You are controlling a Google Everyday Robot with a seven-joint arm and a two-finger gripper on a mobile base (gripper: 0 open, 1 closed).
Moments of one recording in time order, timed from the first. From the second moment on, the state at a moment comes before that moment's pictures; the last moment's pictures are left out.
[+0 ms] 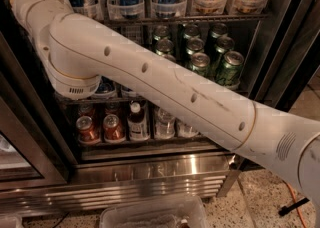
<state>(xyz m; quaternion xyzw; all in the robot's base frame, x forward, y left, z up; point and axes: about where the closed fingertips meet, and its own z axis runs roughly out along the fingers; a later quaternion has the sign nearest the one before) 0.628 0.260 1.080 -0.20 0.60 0.21 0.74</state>
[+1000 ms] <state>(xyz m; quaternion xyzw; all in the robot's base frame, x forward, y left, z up) 0.612 0.243 1.100 -0.18 0.54 0.22 0.79</state>
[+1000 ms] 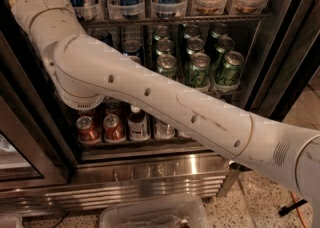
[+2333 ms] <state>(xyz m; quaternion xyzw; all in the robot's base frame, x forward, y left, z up) 0.574 0.230 1.131 -0.19 0.48 0.20 0.83</state>
